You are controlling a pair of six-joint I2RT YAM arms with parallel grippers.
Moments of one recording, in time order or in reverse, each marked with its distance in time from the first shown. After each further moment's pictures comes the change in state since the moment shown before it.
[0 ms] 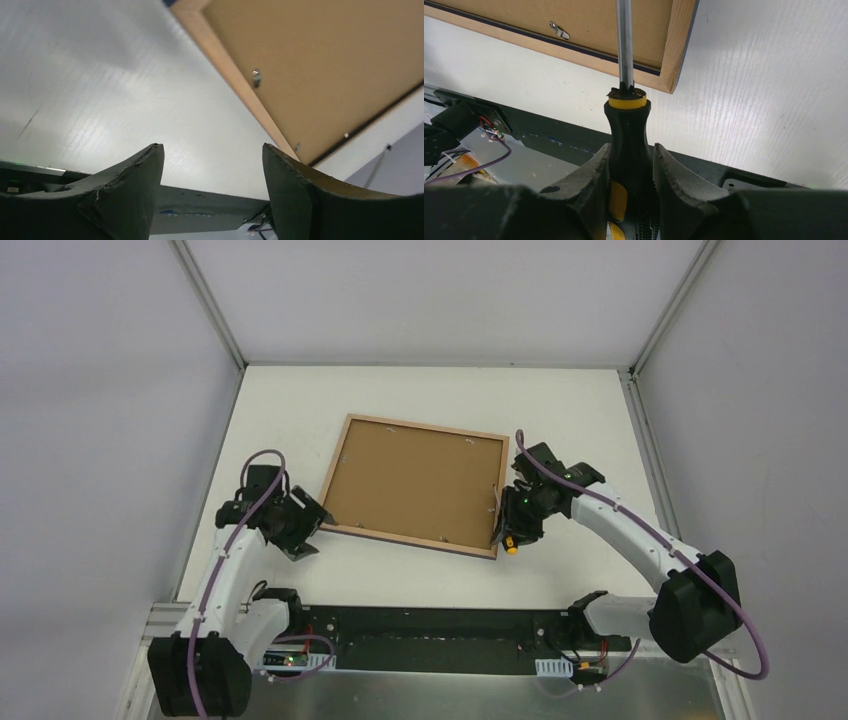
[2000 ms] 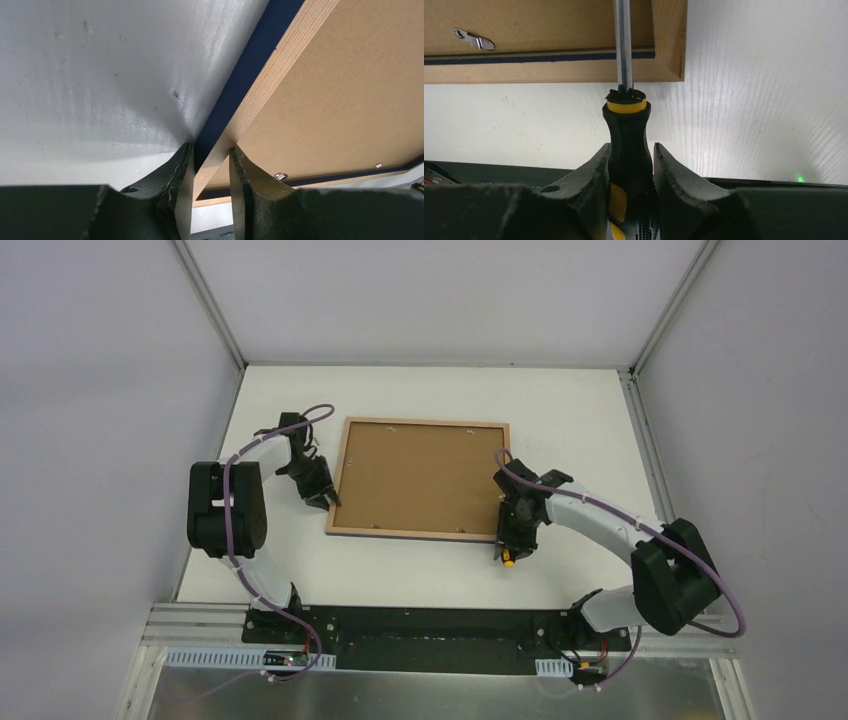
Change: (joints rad) left arm -0.006 0.828 0.439 0.163 0.079 0.556; right arm 0.092 0.122 -0.100 0.048 0.175 0.138
